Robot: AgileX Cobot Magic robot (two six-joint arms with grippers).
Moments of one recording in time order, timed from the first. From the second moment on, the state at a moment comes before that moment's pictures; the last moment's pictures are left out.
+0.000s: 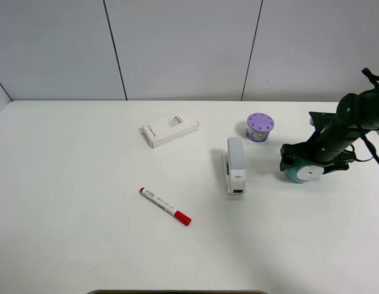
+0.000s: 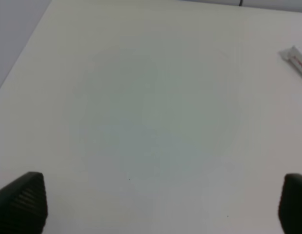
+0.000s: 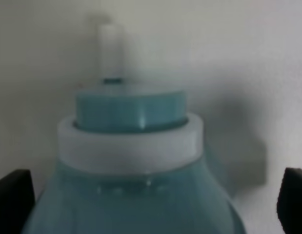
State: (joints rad) left arm -0.01 -0.01 -0.51 0.06 1.06 -0.07; right arm -0.02 1.93 -0.97 0.09 0.44 -0.02
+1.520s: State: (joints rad) left arm -0.01 -0.01 -0.51 0.06 1.06 -0.07; right arm -0.02 1.93 -0.98 0.10 0.46 -0.02
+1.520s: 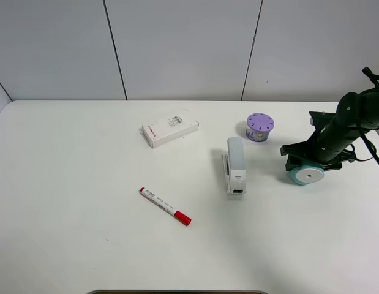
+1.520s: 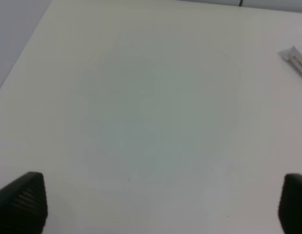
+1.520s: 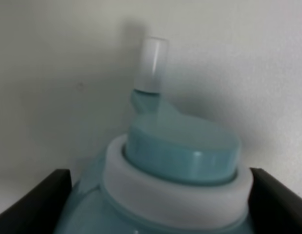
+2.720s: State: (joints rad) left arm -0.01 -0.01 -0.51 0.06 1.06 -0.07; right arm 0.06 1.73 -1.31 0.11 0.93 0.00
